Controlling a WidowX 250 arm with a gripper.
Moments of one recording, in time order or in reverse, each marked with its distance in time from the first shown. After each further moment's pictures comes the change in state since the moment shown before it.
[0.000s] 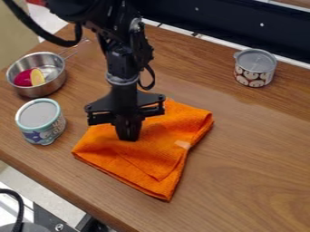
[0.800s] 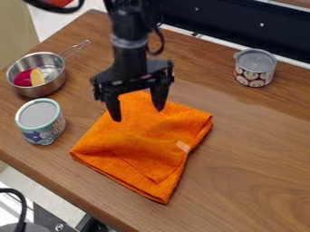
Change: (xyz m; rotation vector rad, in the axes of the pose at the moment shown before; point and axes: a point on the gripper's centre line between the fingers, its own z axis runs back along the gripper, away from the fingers) arm 0.003 -0.015 0.053 -0.045 0.014 0.104
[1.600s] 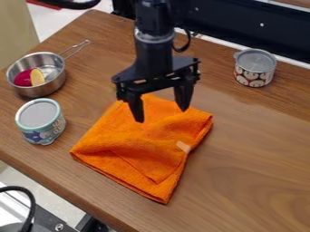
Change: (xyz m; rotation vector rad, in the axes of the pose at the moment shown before) arm -0.020 -0.024 0.008 -0.030 -0.003 -0.010
